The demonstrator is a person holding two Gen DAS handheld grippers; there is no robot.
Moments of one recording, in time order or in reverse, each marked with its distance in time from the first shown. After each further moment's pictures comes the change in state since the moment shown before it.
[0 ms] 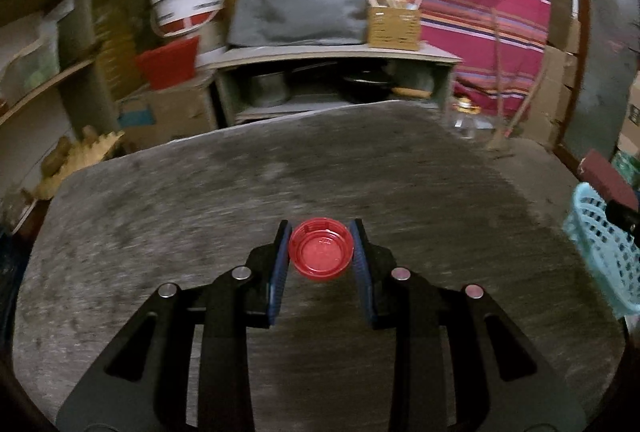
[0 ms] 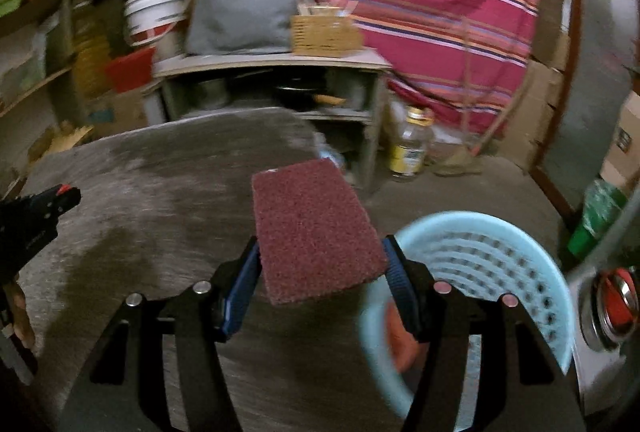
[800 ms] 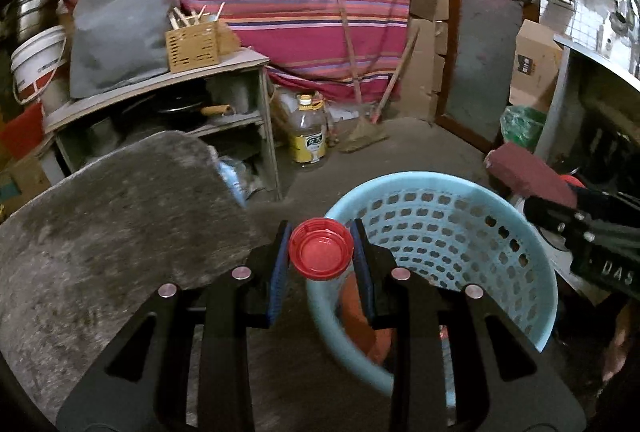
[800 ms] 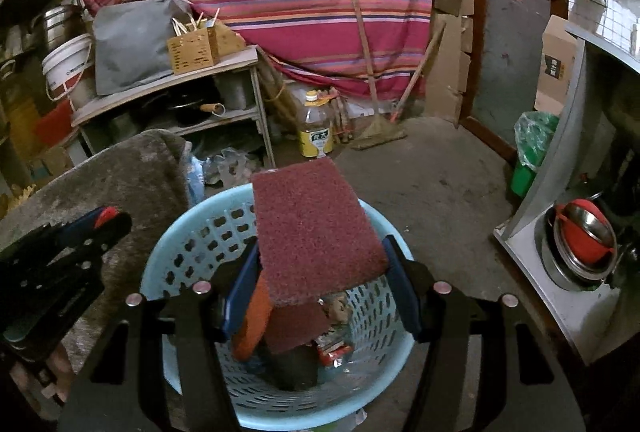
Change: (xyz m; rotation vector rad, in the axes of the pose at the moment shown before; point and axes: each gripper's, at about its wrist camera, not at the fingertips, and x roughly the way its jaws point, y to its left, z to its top) left arm -0.011 -0.263 -0.002 0.215 -0.037 -0.346; right arm -0.022 -0.187 -0.037 0.223 0.017 -0.149
